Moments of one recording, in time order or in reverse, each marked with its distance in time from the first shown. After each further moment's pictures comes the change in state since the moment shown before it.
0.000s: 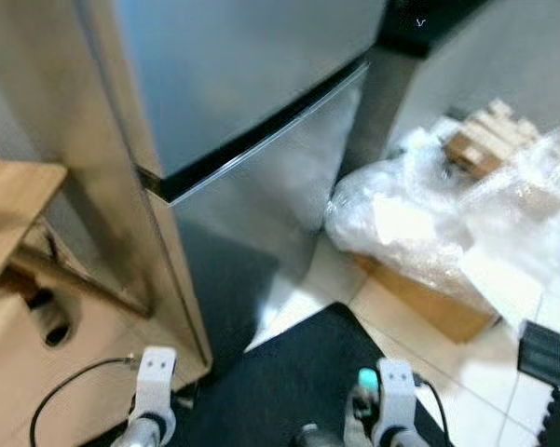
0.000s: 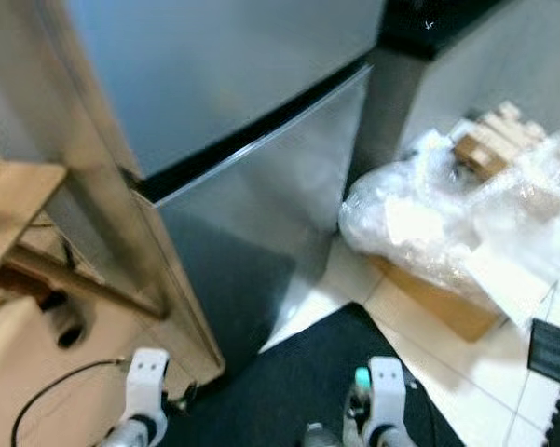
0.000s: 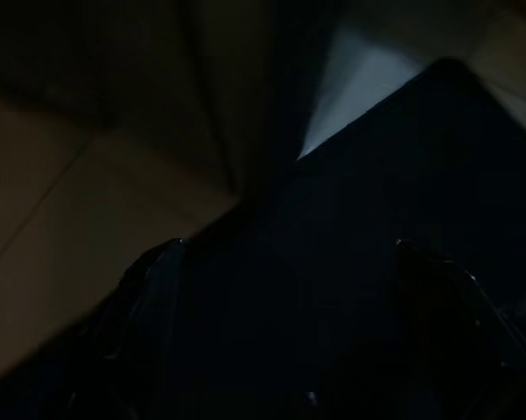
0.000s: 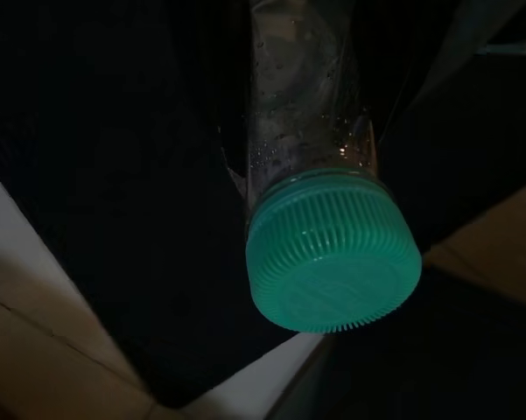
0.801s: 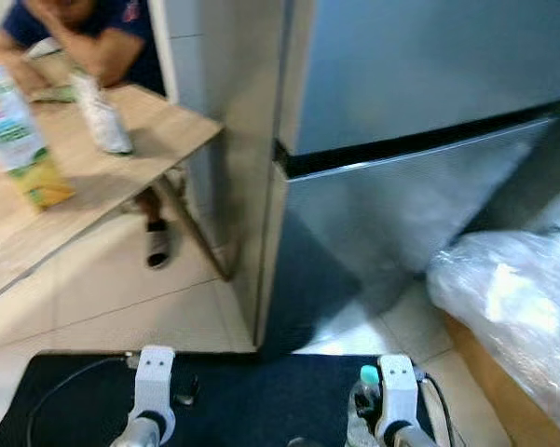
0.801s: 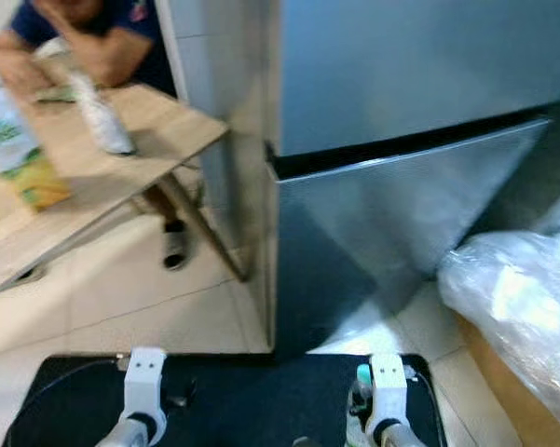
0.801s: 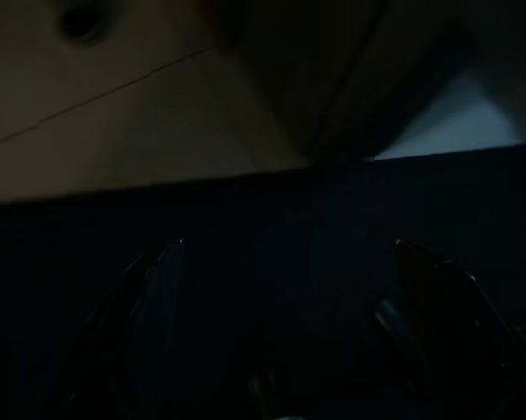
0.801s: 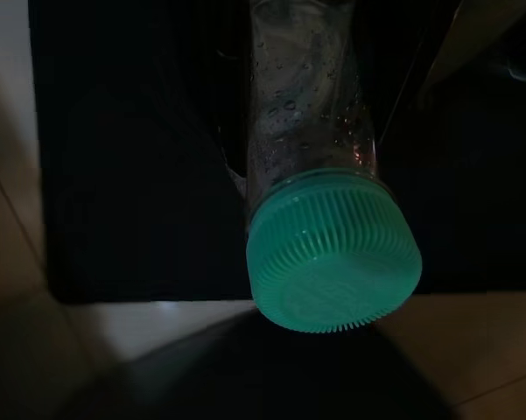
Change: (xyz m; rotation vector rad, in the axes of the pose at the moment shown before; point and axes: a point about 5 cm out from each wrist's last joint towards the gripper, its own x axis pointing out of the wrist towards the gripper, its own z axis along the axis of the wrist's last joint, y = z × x) left arm -0.003 0.003 -0.001 -0.035 -0.018 0.033; right arm 0.002 0.000 0.007 -0.052 -0.009 0.033
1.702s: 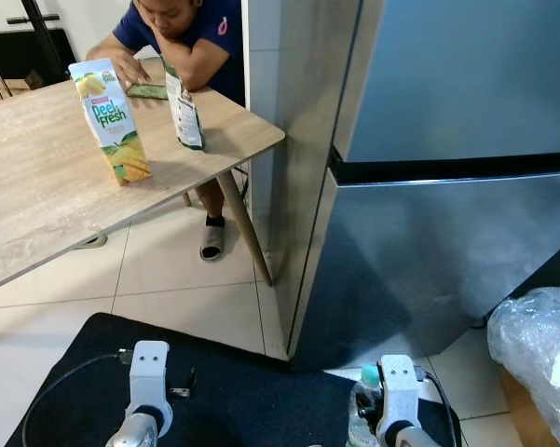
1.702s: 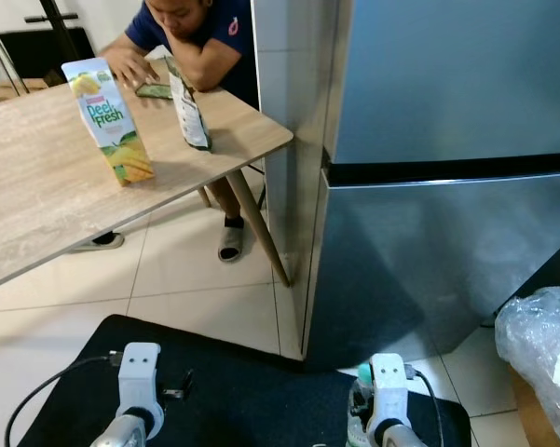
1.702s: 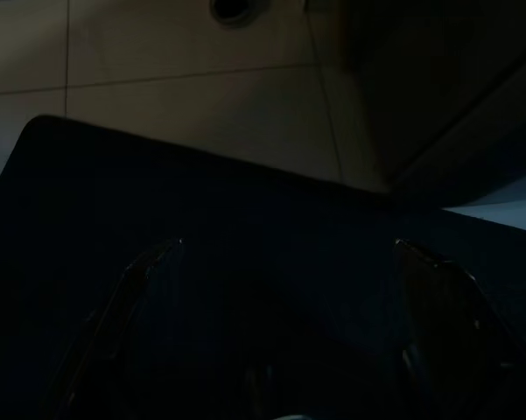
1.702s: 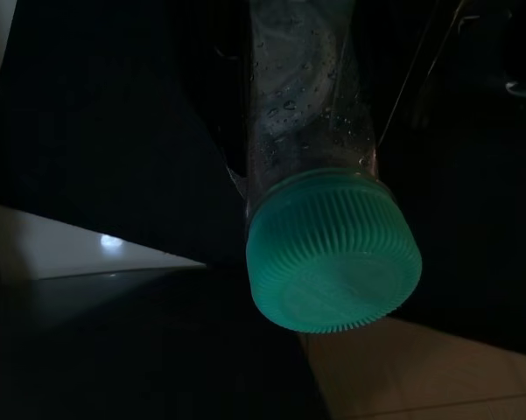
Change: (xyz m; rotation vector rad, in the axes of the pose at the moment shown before) left arm 0.001 0.006 0.007 -0.049 -0.041 0.034; right arm -0.001 -0.003 0.001 -0.014 -0.013 0.001
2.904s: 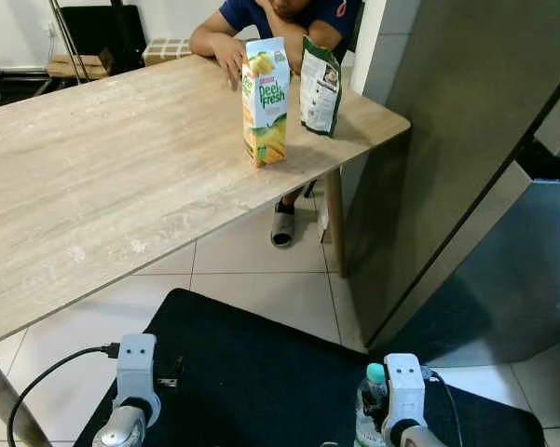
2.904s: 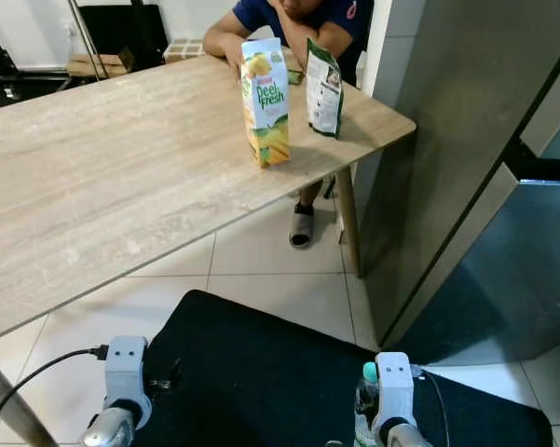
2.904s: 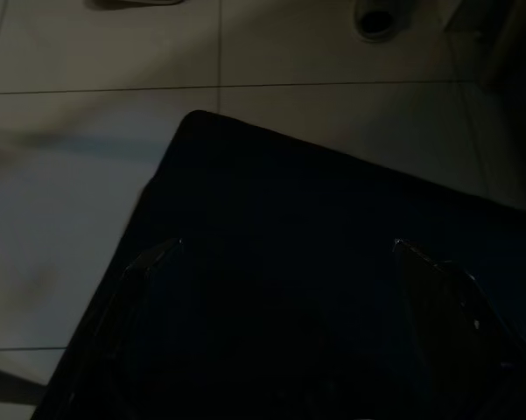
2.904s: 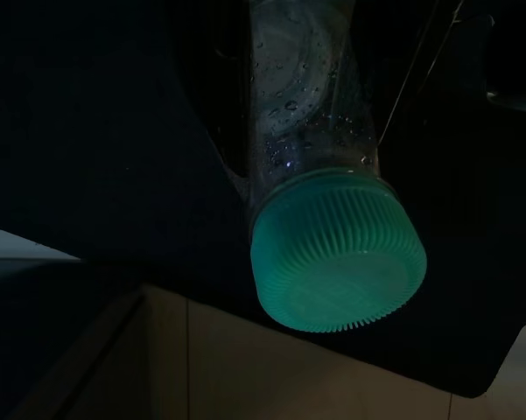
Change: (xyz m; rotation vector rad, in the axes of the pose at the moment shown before) left arm 0.001 0.010 0.012 0.023 -0.063 0.018; right arm -0.001 -0.003 0.001 -0.004 -0.012 -0.022
